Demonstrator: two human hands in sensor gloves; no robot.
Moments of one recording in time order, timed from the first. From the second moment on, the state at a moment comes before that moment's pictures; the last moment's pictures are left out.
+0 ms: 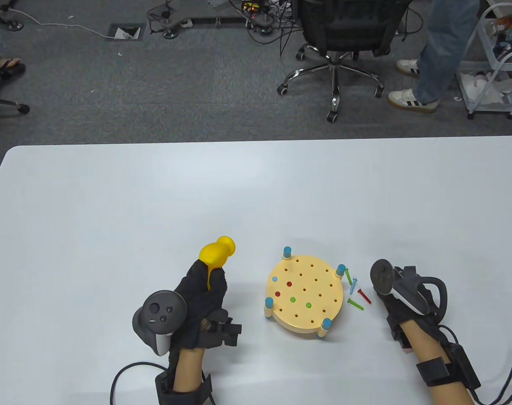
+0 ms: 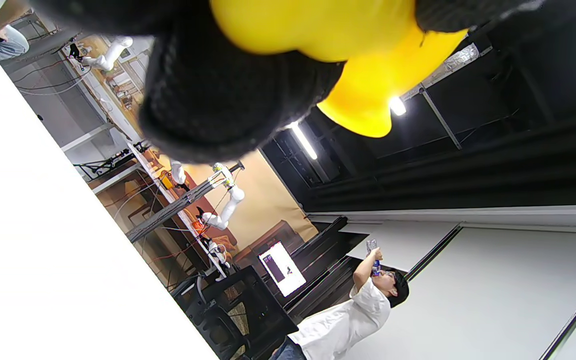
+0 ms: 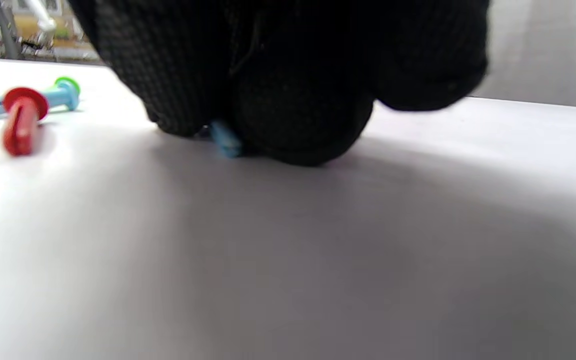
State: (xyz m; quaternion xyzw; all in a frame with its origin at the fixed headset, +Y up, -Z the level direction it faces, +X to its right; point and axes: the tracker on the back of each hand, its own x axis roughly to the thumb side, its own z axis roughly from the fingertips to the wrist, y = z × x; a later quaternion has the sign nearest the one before) left_hand -0.174 -0.689 -0.212 0.18 -0.03 0.47 0.86; right_hand 0.259 -0.773 -0.260 0.06 -0.06 -0.99 0.06
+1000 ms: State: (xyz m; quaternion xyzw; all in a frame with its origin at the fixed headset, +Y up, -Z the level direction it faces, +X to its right) left_hand -0.126 -0.682 -0.204 0.15 -0.13 0.37 0.91; right_hand 0.211 -0.701 -0.190 -0.18 0.18 -0.94 -0.23
